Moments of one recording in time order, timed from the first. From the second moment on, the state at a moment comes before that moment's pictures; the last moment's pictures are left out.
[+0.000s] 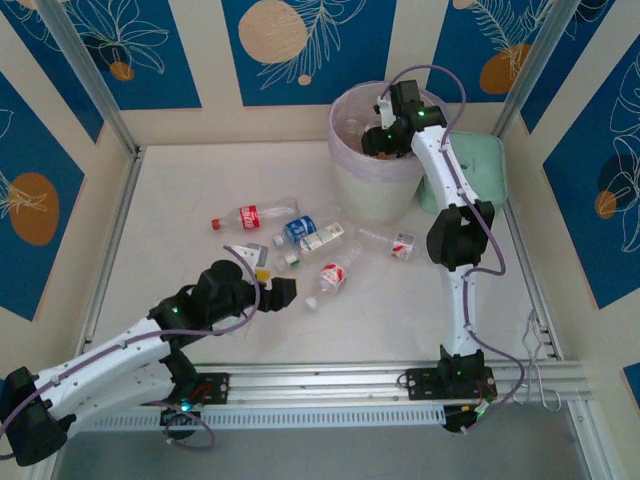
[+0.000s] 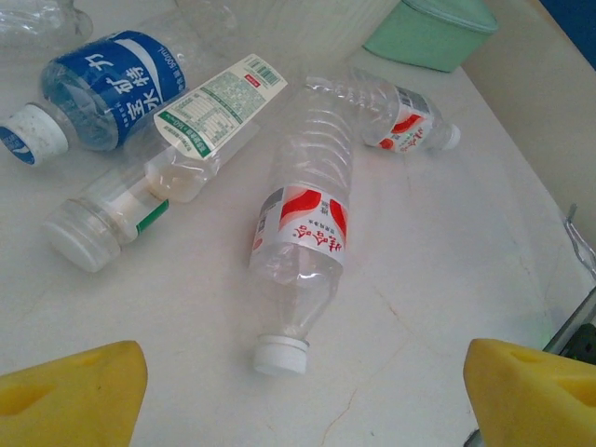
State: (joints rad) left arm -0.86 0.79 0.53 -0.24 -0.02 -0.58; right arm 0.21 2.31 2.43 -1.07 -0.12 0.01
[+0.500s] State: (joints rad) left arm -0.86 0.89 0.58 -0.29 0.00 -0.54; right arm 0.19 2.09 2.37 -1.12 -0.19 0.01
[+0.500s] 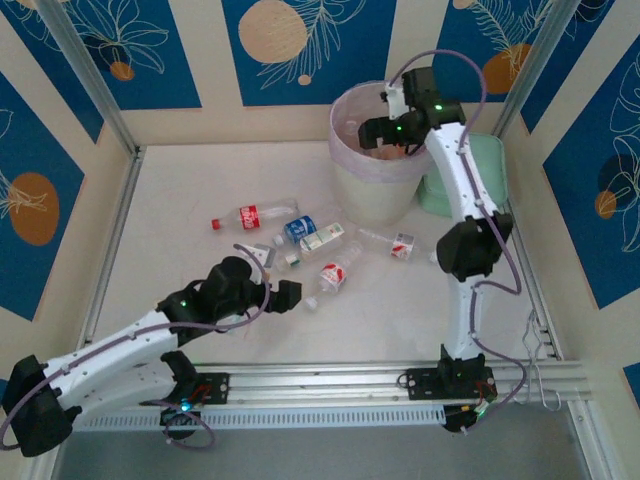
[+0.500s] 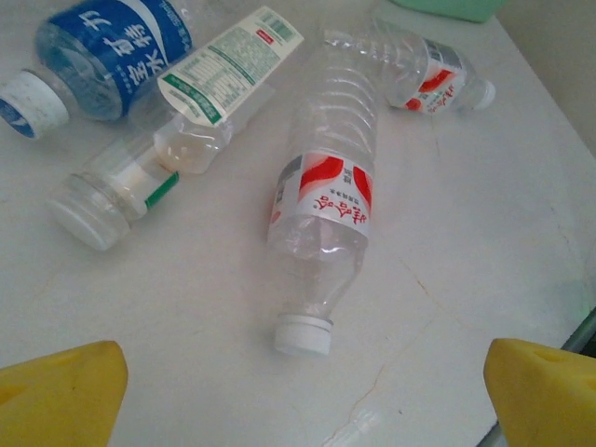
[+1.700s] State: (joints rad) left arm -1.03 1.69 0.99 -0.37 -0.14 -0.37; right arm -0.07 0.79 0.93 -0.70 -0.55 0.42
